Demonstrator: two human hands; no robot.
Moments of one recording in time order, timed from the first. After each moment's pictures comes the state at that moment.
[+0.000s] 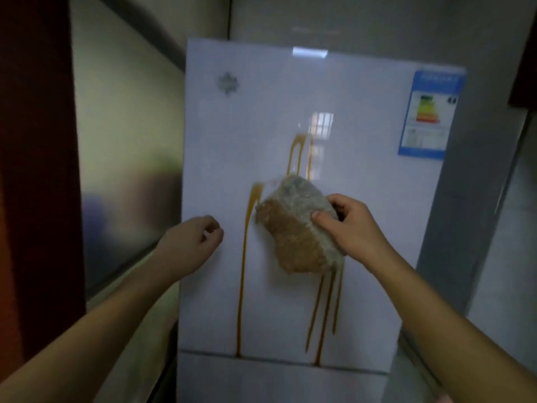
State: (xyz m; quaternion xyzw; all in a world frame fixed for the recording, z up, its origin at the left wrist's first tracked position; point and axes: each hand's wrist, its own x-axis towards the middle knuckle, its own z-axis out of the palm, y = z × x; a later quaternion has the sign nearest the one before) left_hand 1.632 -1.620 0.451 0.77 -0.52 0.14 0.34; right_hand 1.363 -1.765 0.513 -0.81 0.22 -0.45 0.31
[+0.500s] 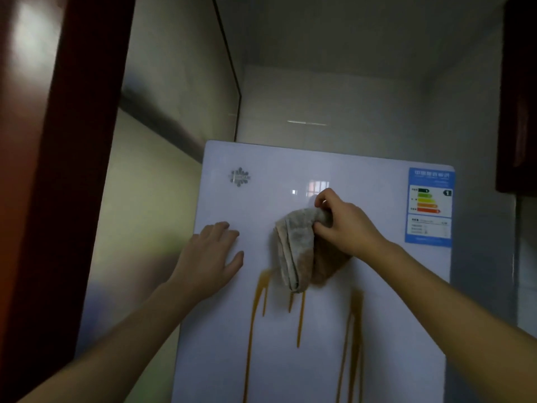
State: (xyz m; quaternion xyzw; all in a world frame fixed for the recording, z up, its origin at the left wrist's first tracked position) left_hand 1.666 -1.660 0.562 0.70 -0.53 0.40 0.27; right_hand 1.416 -1.816 0.657 -0.88 0.18 -0.43 -0.06
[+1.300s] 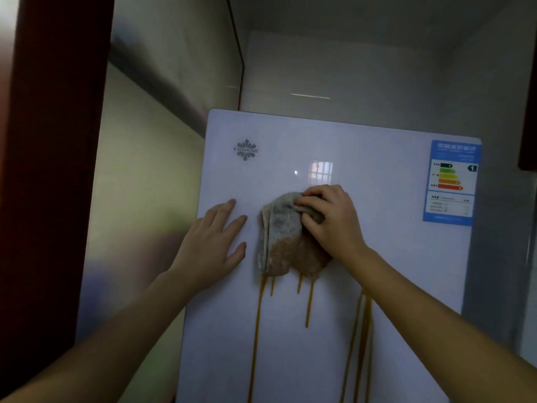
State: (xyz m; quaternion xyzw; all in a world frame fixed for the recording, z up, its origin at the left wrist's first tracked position) left_hand 1.690 -1.673 0.538 0.68 -0.54 0.44 0.22; right_hand 1.475 -1.846 0.604 -0.79 0.02 -0.59 -0.20
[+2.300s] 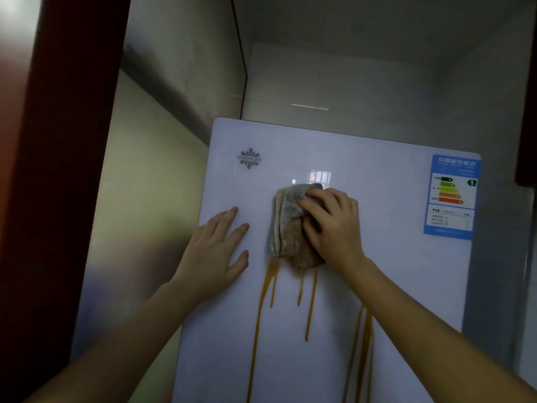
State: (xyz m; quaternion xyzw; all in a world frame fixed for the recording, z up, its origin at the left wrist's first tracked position) left_hand 1.693 -1.679 0.531 0.66 -0.54 0.45 0.26; right_hand 1.485 -1.853 0.605 -0.71 0.04 -0.63 -0.33
